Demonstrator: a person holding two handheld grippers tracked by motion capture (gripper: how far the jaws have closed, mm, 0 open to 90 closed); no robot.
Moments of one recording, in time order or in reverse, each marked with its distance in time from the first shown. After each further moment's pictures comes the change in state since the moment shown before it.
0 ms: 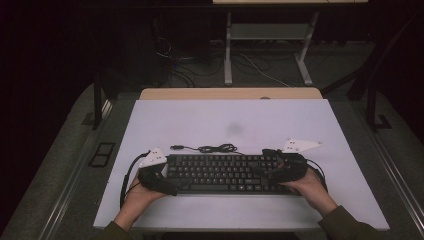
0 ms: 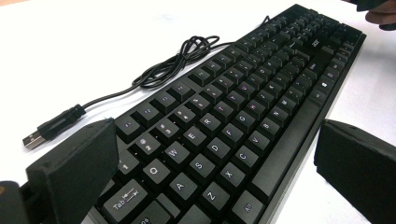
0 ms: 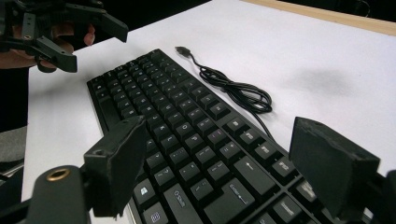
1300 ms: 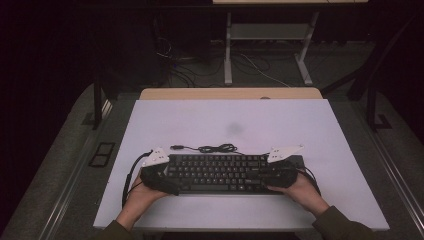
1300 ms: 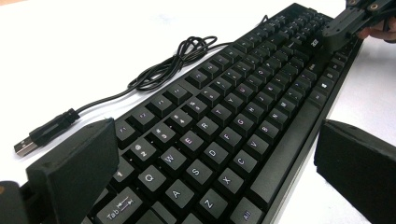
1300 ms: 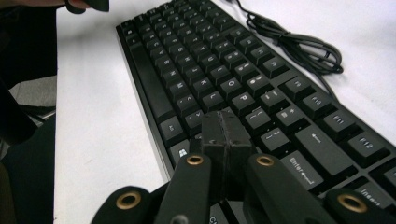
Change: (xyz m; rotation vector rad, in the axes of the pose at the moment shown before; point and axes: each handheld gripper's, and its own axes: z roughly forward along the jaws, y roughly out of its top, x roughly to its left) left arm -0.001 0.002 0.005 0.008 -0.007 0.006; right arm 0.014 -0.008 0.022 0.193 0.116 -0.047
